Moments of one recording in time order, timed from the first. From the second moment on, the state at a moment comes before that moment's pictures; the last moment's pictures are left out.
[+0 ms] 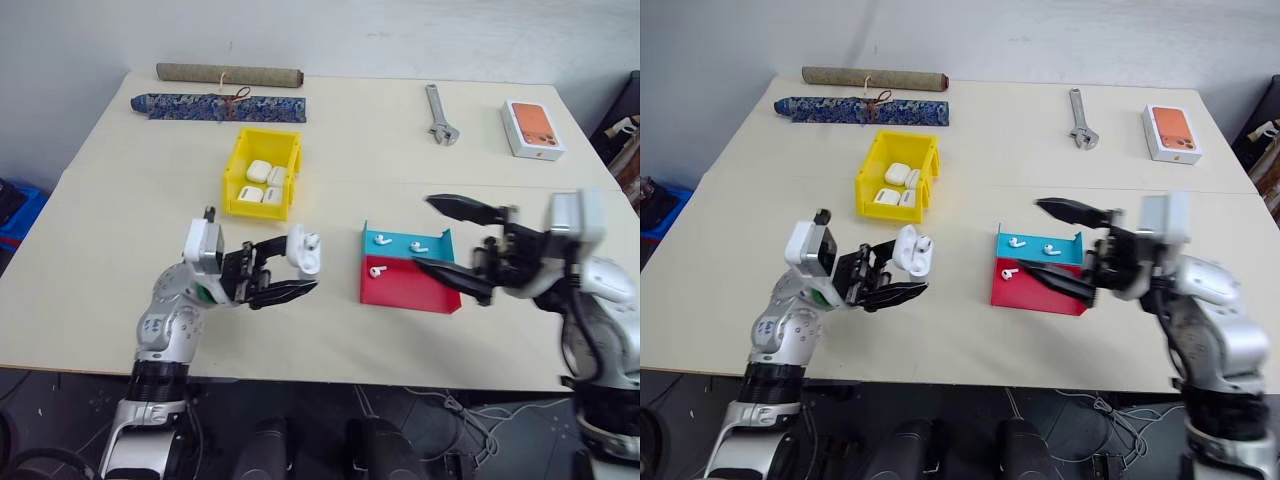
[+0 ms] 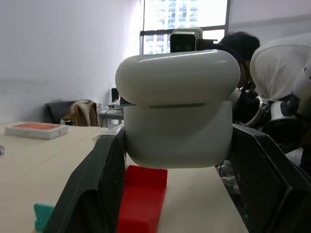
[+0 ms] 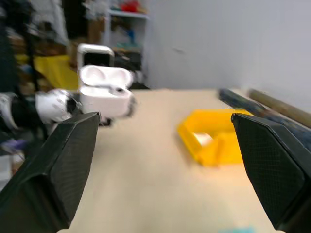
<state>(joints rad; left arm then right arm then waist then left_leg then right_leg) -0.40 0.36 0.09 0.05 -0.68 0.13 -1.33 -0.18 -0.73 -0.36 -0.21 0.74 0.26 1.16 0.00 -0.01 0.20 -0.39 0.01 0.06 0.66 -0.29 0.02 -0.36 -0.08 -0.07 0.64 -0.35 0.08</state>
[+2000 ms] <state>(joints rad) -0.31 0.35 0.09 -0.04 -0.68 0.12 -1.20 -1.16 -0.63 0.43 0.93 -0.27 -0.06 1.34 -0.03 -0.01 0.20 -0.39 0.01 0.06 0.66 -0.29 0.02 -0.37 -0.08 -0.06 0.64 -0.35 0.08</state>
